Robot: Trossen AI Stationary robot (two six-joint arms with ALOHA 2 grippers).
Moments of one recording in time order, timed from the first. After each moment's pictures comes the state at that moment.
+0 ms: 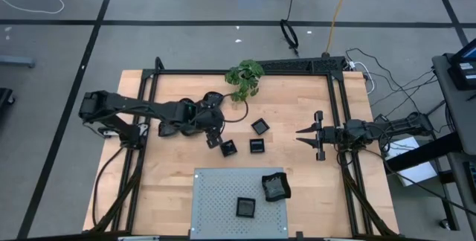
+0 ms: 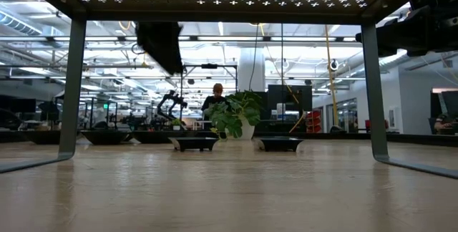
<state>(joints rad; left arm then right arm) -0.01 1.52 1.13 -0.71 -0.28 -0.36 0.19 0.15 0.02 0.13 0.18 -0.16</state>
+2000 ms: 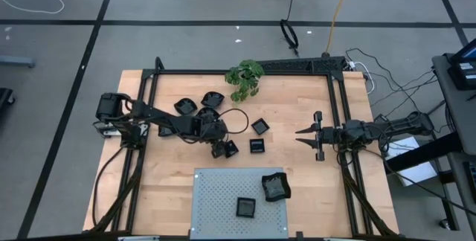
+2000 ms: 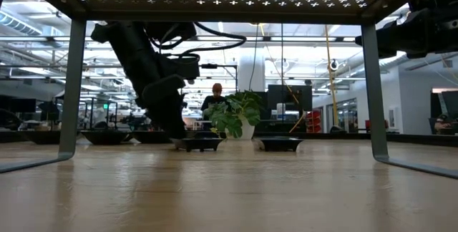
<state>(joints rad) 0.00 1.71 0.83 -0.16 -0.18 -0.32 0.19 0.17 0.02 0.13 0.18 -0.16</state>
